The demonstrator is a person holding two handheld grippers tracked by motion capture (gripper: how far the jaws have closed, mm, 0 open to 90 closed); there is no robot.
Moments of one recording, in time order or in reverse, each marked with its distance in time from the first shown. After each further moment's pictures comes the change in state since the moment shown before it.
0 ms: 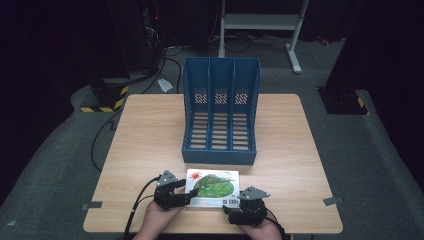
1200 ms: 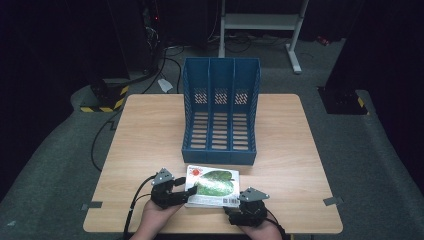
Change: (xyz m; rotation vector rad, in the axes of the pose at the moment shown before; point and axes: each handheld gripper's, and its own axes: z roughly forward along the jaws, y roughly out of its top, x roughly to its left) left arm 0.002 0.007 -0.010 -0.027 -0.043 -0.001; right arm 0.002 -0.002 -0.001 -0.001 -0.019 -0.021
